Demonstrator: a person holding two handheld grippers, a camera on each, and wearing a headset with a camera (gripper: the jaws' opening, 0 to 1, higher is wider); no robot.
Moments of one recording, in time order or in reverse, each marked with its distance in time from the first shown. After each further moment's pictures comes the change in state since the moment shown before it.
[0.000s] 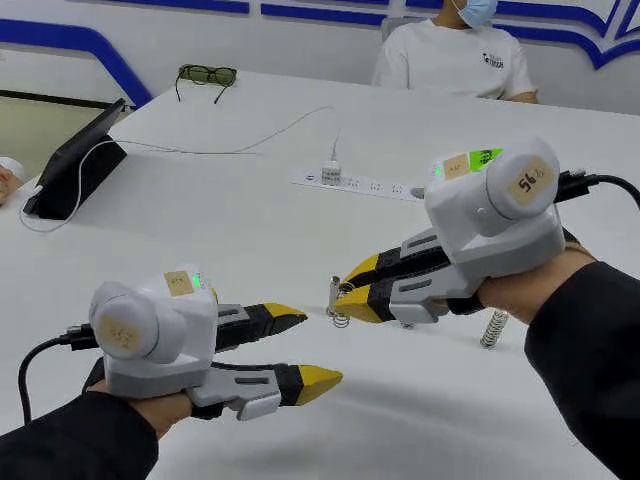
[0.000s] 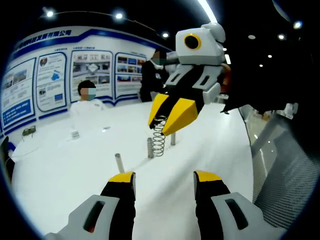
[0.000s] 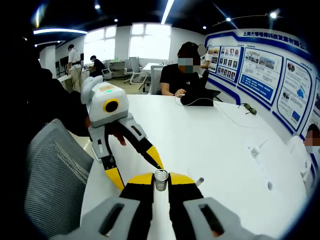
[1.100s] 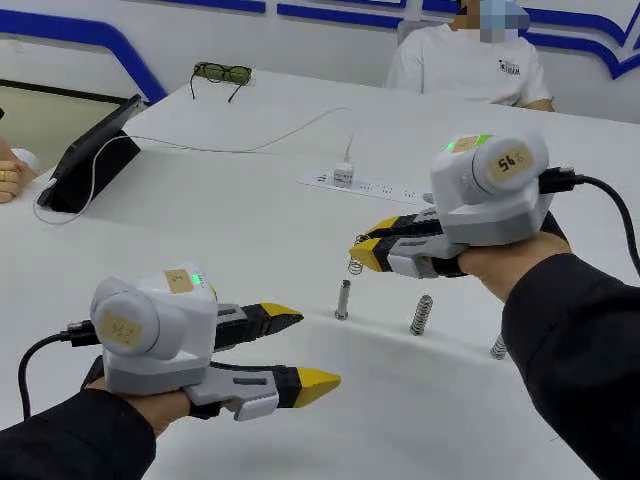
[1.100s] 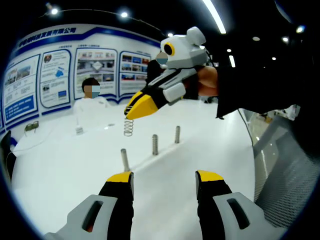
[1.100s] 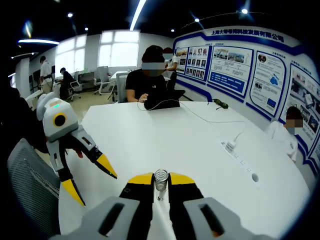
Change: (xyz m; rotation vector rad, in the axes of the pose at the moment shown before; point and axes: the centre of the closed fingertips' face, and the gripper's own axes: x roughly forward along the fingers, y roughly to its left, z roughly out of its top) left arm -0.005 0.009 -0.007 -0.028 0.007 0.025; right arm 0.017 -0.075 -0.002 0.136 -0.051 -0.230
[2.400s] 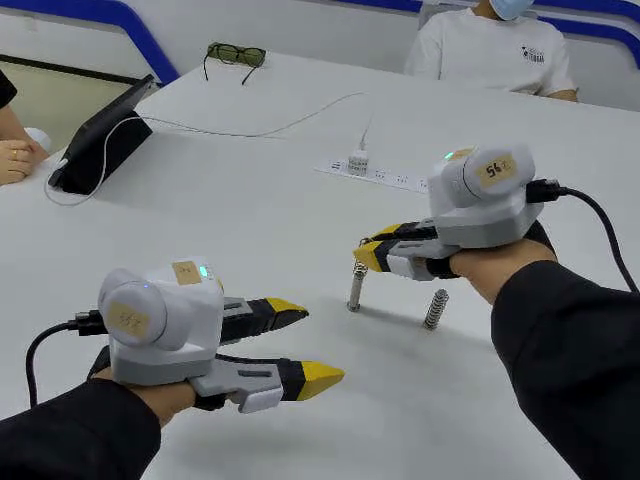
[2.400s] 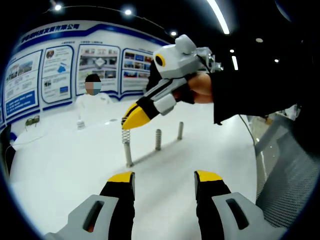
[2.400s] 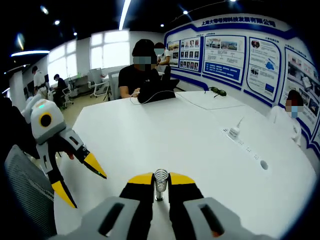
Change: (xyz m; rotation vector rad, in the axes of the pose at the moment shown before) left arm 0.000 0.007 -0.011 -0.028 0.011 0.006; right arm 0.027 -0.007 -0.024 0.093 0.038 0.000
